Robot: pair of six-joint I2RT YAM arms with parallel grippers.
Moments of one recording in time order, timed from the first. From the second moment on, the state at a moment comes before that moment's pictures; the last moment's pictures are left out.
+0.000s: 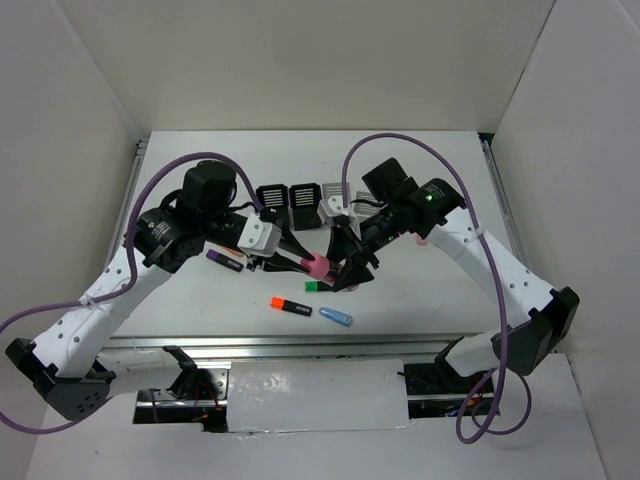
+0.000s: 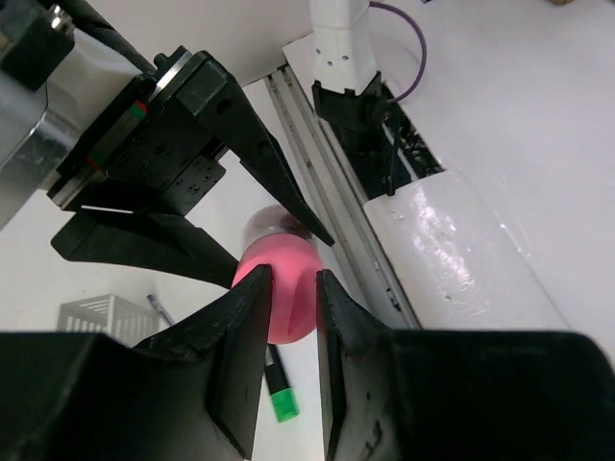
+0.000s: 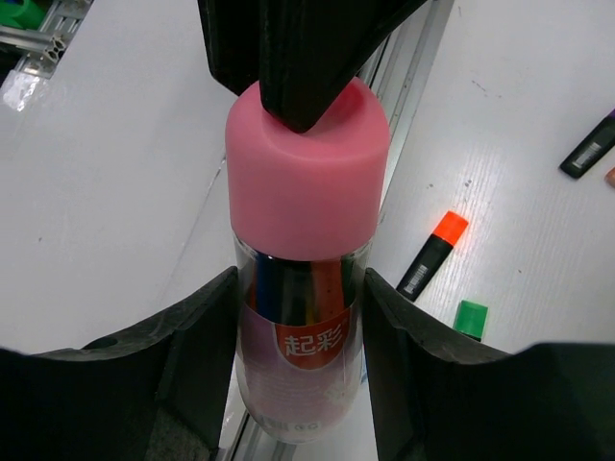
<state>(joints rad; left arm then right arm) -0.63 1.18 1.42 -0.76 1.13 0.71 0.64 1.40 1.51 -1.16 -1.11 -0.84</state>
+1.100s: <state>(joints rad) -0.67 1.16 1.38 -0.73 0.98 0.72 0.64 1.38 1.46 -1.16 -1.07 -0.81</state>
